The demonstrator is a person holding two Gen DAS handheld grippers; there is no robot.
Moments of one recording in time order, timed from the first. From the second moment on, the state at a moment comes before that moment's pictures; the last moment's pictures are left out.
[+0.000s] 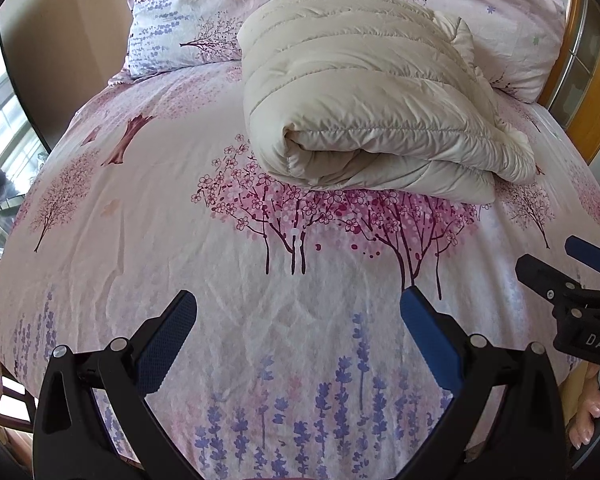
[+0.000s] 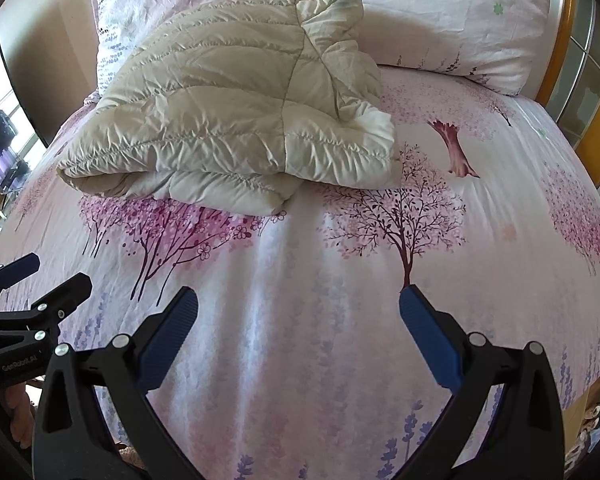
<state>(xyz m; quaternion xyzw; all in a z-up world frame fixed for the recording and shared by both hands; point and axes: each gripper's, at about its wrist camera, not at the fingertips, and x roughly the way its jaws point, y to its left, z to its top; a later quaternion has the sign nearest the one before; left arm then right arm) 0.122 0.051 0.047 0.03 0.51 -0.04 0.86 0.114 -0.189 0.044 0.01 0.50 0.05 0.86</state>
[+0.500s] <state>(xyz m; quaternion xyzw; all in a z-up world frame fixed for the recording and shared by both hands) 0.123 0.049 0.045 0.03 0.51 -0.04 0.86 0.116 -0.188 0.042 0.01 0.50 0.05 0.86</state>
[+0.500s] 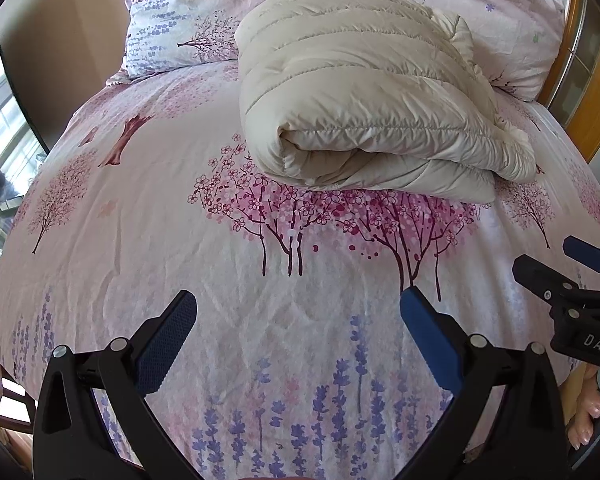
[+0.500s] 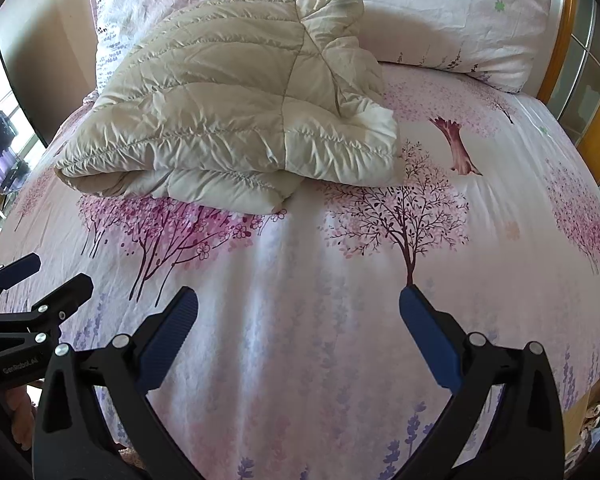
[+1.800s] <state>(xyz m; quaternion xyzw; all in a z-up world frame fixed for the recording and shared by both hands) 0.126 0.050 0.042 0.03 0.52 -0.04 0.85 0.118 -0.189 0.040 0.02 0.51 0.05 0.86</state>
